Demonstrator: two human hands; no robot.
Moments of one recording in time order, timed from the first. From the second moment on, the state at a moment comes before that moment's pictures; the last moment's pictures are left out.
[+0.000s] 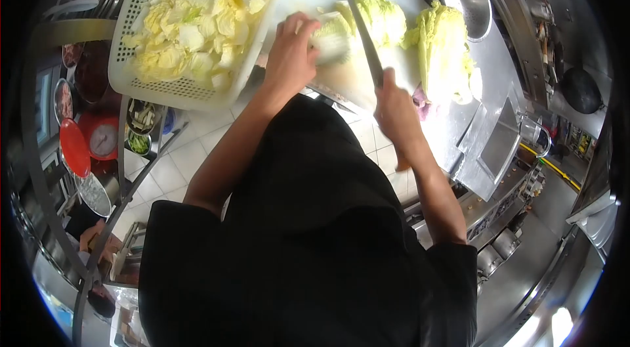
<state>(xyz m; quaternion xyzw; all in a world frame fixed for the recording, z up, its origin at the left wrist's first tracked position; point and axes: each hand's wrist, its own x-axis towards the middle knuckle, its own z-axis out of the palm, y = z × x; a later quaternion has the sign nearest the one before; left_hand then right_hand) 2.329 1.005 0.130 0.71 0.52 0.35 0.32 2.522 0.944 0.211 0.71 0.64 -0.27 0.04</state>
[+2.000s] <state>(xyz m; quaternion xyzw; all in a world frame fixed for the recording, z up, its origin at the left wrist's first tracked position) 2.295 0.974 0.107 0.82 0.42 0.34 0.20 2.611 0.877 0.190 0.71 0.44 -0.44 -0.32</state>
